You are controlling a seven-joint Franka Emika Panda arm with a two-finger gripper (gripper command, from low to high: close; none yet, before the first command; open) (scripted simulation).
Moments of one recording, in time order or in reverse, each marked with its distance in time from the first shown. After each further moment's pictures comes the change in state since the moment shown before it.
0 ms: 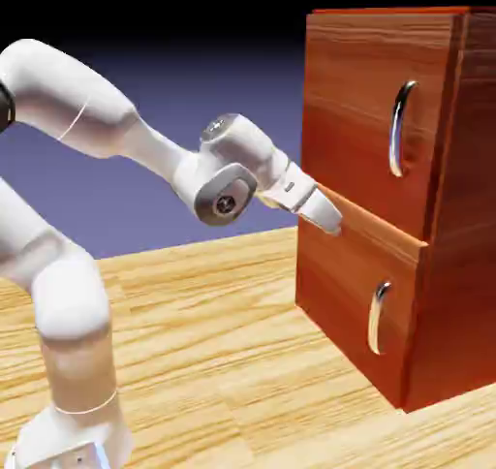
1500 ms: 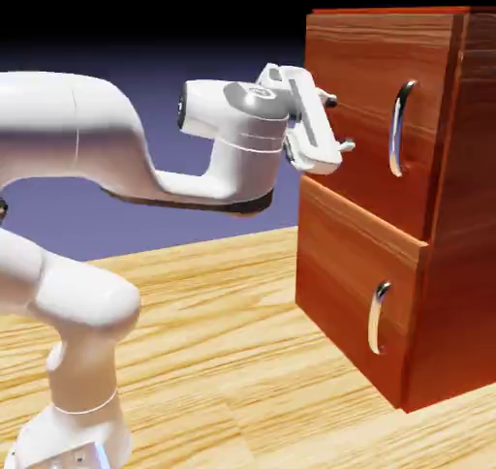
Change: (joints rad) arm 0.668 -0.291 -0.726 0.363 -1.957 -0.088 -0.950
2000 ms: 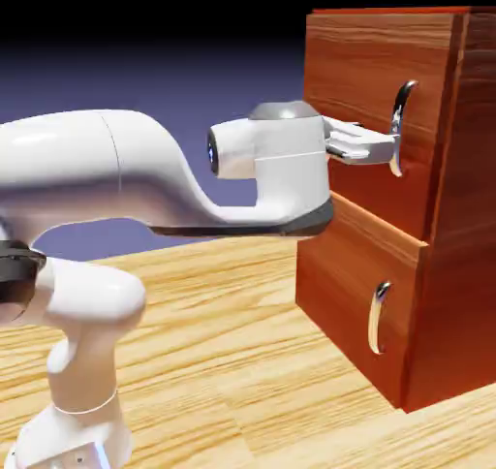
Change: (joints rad) arm 0.241 -0.049 -0.229 0.142 -0.511 -0.035 -0.234
